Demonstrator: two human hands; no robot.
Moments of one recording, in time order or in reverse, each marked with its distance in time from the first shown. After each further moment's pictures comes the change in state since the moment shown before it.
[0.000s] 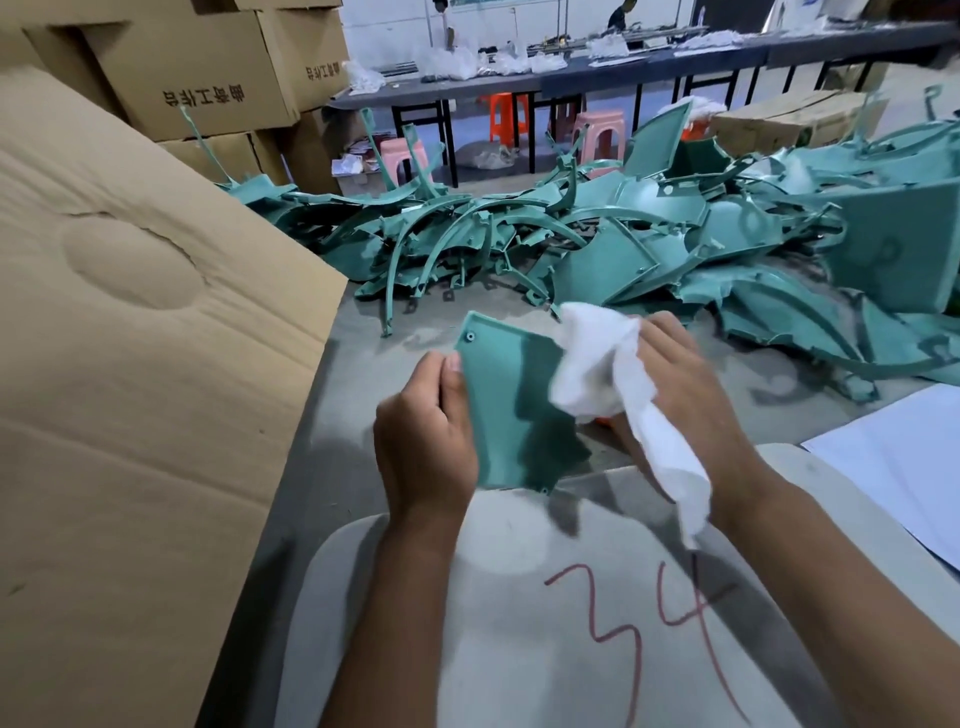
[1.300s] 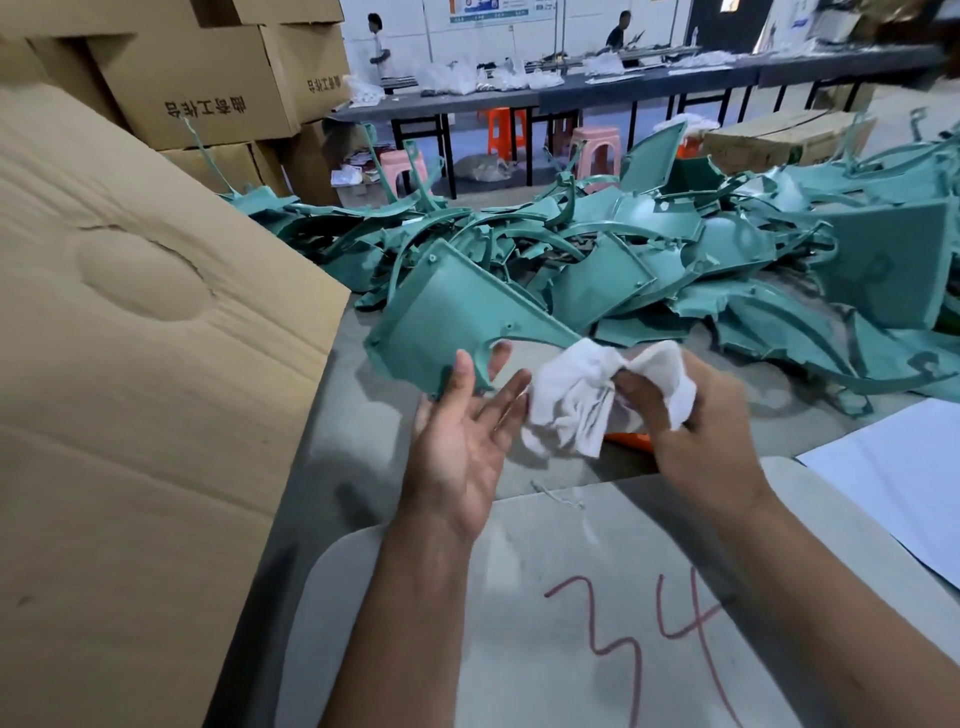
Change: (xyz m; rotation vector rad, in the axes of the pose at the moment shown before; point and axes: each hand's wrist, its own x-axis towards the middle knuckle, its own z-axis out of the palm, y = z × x) left_hand 0.010 0.025 0.006 -1.430 -0.251 -1.077; right_hand -0.018 0.011 0.009 0.612 0.209 0.487
